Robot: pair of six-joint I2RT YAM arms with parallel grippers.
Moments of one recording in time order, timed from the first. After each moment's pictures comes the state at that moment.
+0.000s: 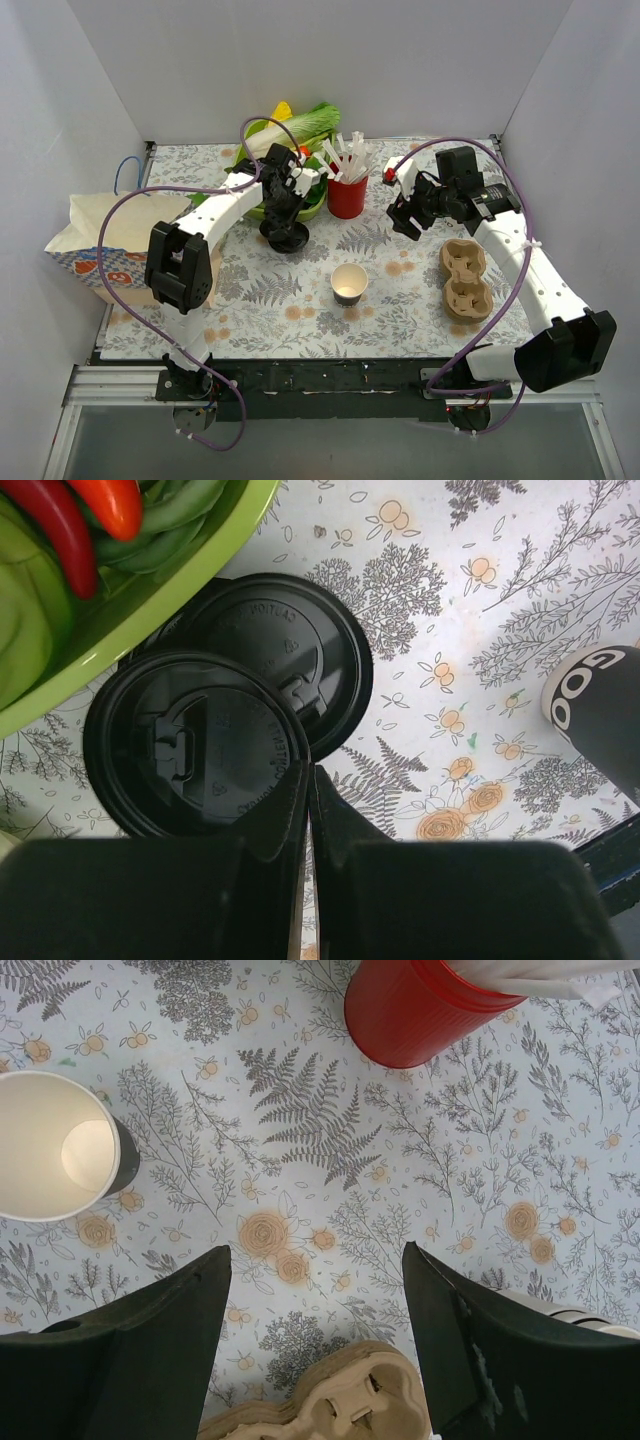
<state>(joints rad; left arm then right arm) -0.47 1.90 1.66 -0.95 0.19 0.15 0.34 1.32 1.33 -0.82 -0.42 -0.66</state>
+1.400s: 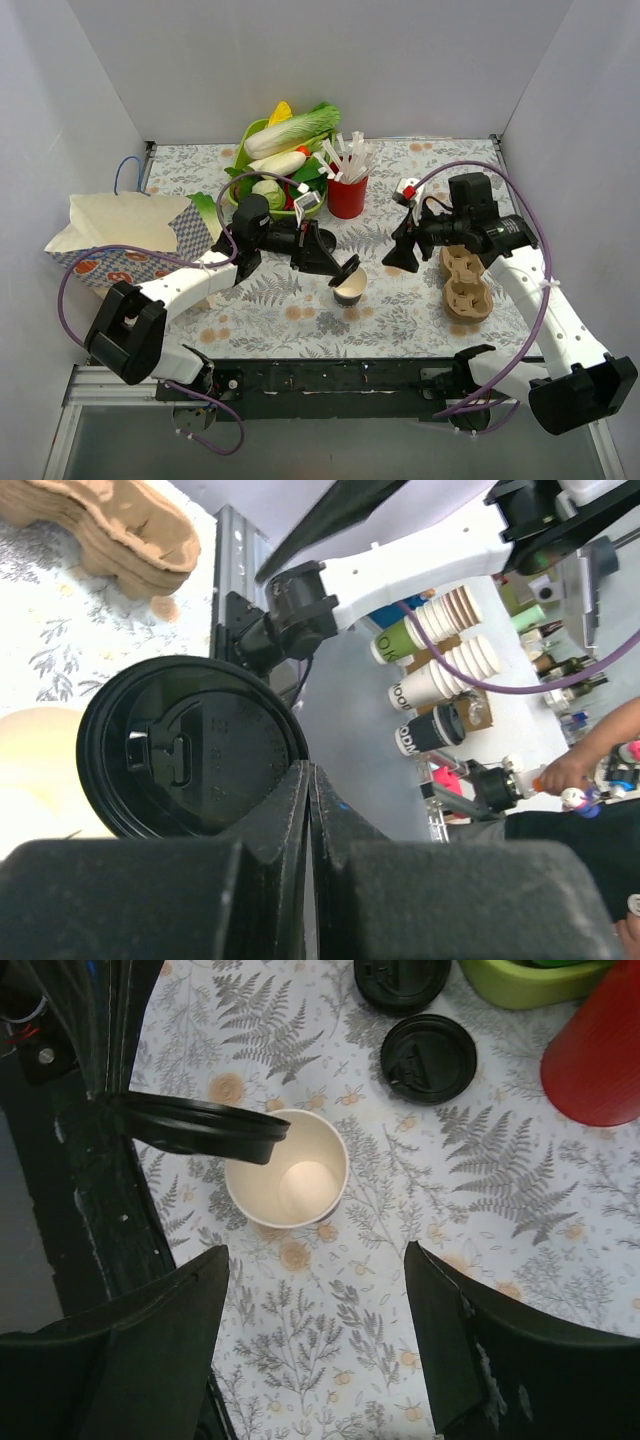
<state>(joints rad) -0.58 1.38 0.82 0.41 1.19 -0.66 0.35 1.11 1.17 -0.81 -0.76 -0.45</state>
